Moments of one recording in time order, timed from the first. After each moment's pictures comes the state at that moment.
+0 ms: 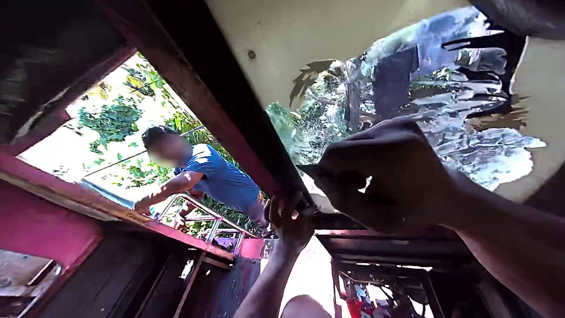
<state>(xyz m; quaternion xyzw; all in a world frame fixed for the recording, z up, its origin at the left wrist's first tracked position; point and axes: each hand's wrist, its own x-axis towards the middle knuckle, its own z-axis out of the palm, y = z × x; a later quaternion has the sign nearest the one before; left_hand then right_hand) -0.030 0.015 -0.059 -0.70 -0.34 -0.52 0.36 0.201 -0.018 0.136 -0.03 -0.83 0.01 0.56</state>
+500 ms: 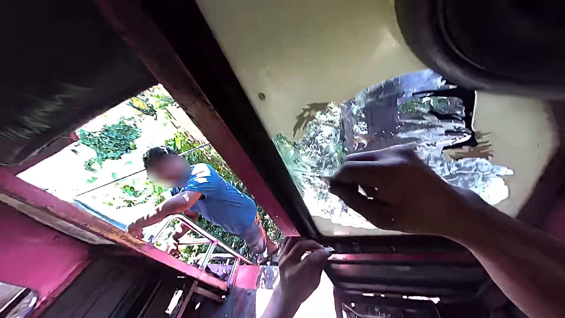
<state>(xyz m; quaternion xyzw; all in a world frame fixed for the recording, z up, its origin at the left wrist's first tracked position) -0.020 -0.024 -0.044 -0.79 -0.28 -0.52 0.15 0.228 -0.002 0.128 -0.15 -0.84 -0.05 0.51</state>
